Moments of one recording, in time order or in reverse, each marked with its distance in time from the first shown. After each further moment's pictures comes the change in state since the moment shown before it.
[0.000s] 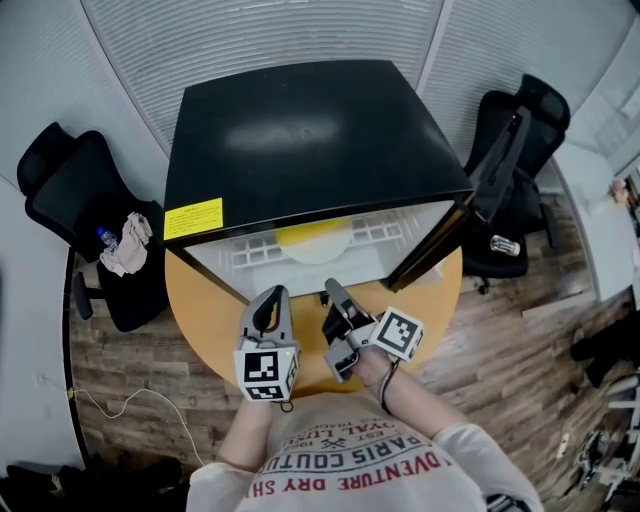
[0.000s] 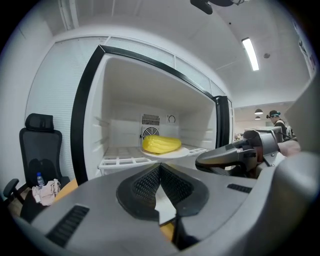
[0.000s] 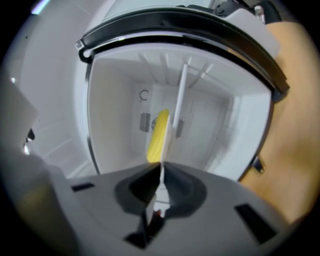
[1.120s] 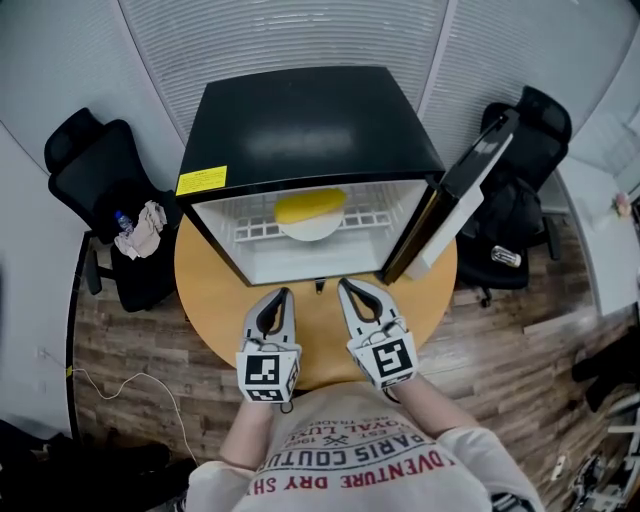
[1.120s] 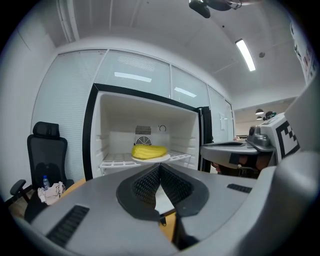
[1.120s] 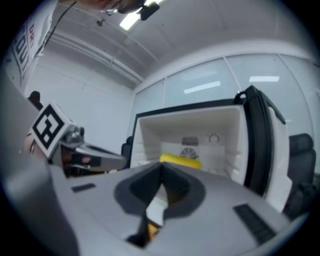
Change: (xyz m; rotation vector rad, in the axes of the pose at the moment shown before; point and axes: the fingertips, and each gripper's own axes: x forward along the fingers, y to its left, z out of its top) left arm -0.058 -0.056 0.016 0.019 -0.071 0.036; right arm -0.077 0.074 -0.003 -1.466 -0.024 0.072
